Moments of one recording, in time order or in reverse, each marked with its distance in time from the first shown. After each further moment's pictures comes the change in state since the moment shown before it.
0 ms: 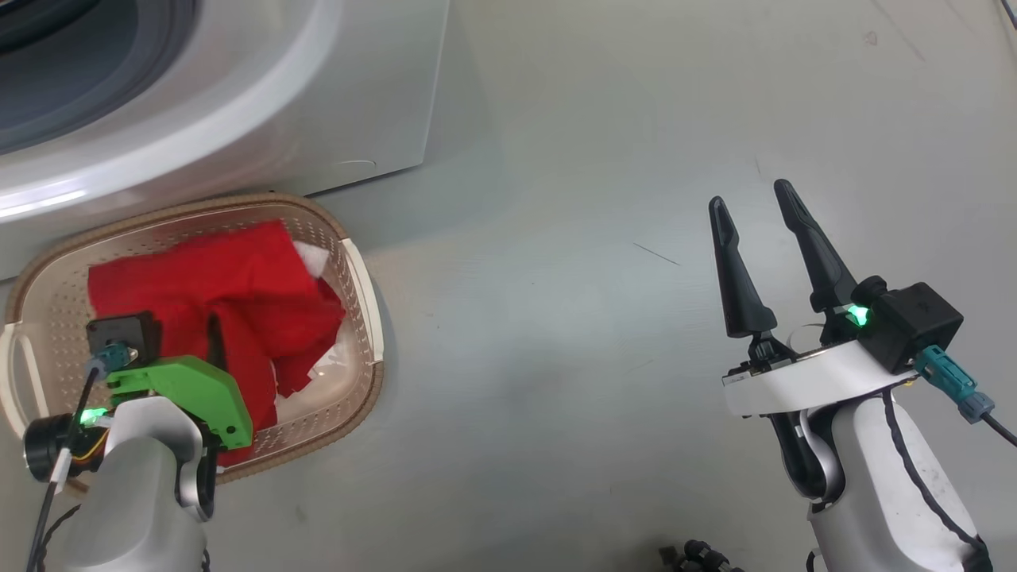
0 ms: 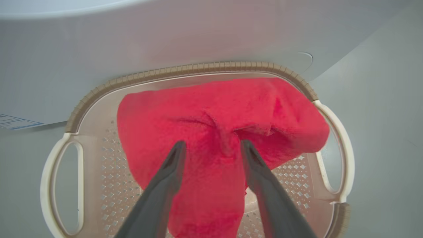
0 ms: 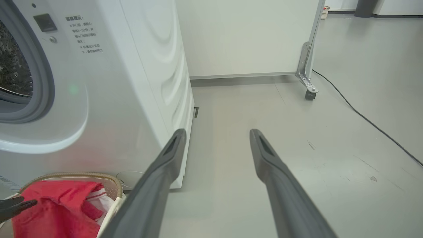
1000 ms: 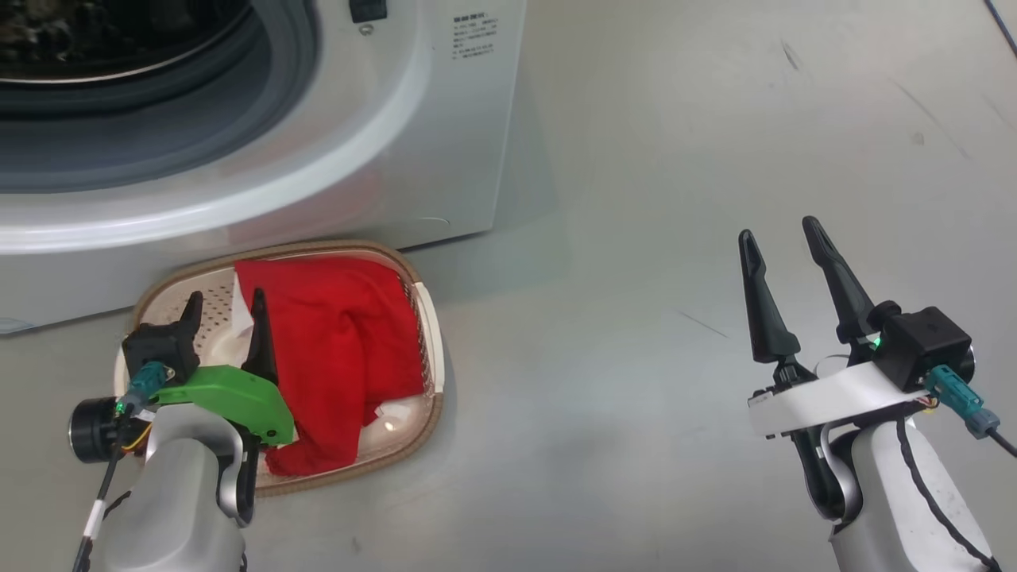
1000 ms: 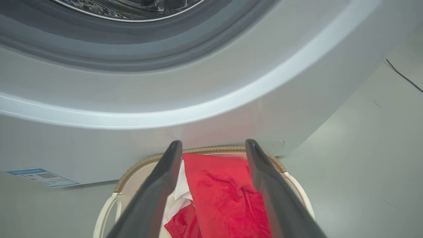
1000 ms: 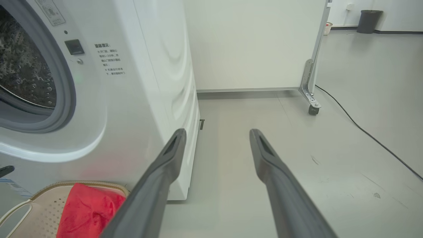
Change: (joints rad) left arm 0.005 -0.056 -0.029 0.001 0.012 -0.050 -0.224; right arm 0.040 -0.011 -0.062 0.059 -0.031 0.000 0.000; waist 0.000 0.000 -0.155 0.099
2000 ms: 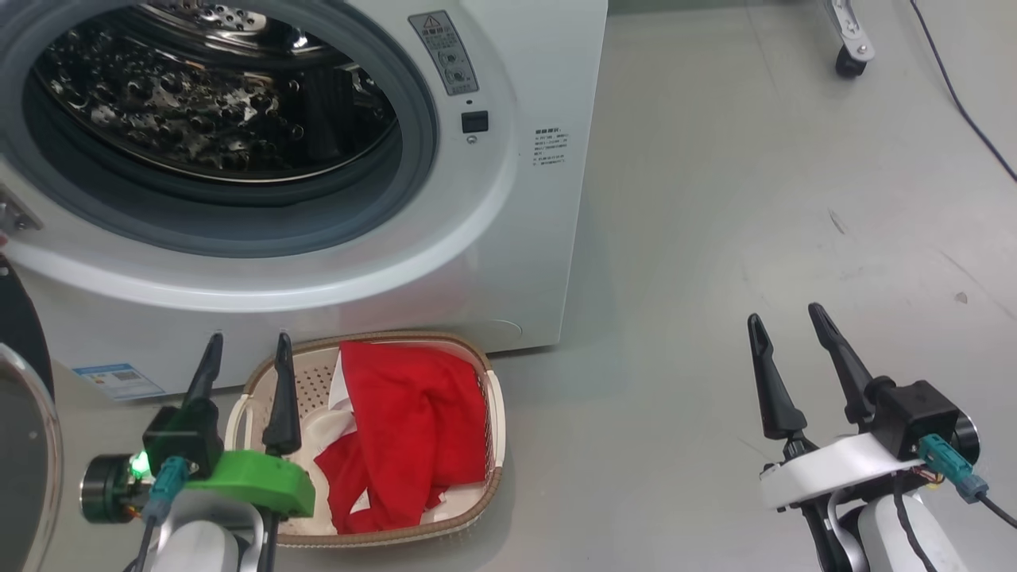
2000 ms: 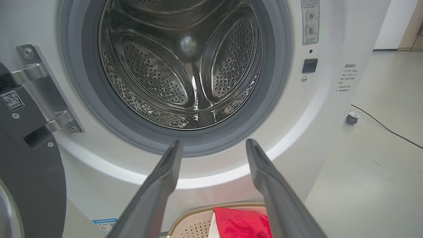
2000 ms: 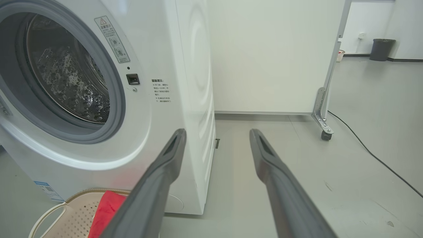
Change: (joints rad) left arm 0.288 -0.004 -0.010 -0.416 0.074 0.032 0.000; right arm 0.144 -0.008 -0.019 0.015 -0.031 -0.010 0.000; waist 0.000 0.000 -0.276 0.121
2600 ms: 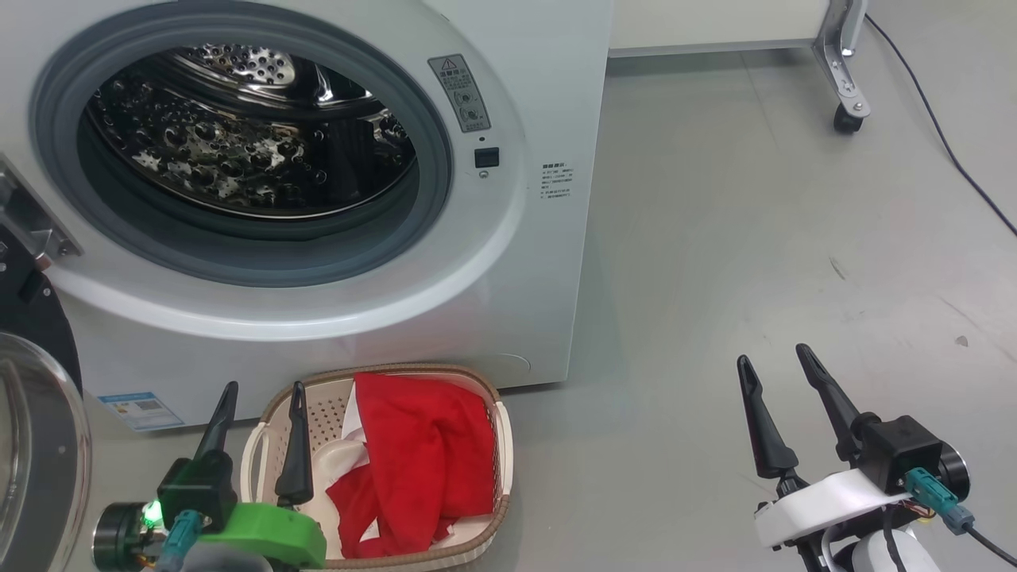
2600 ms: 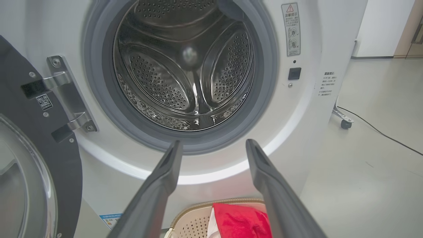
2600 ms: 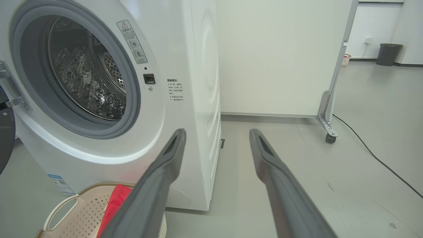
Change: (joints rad) left arm 0.123 0.000 -0.025 -0.076 0.000 0.012 0.000; right arm 0.072 0.000 0.017 0.000 -0.010 -0.001 0.000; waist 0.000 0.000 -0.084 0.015
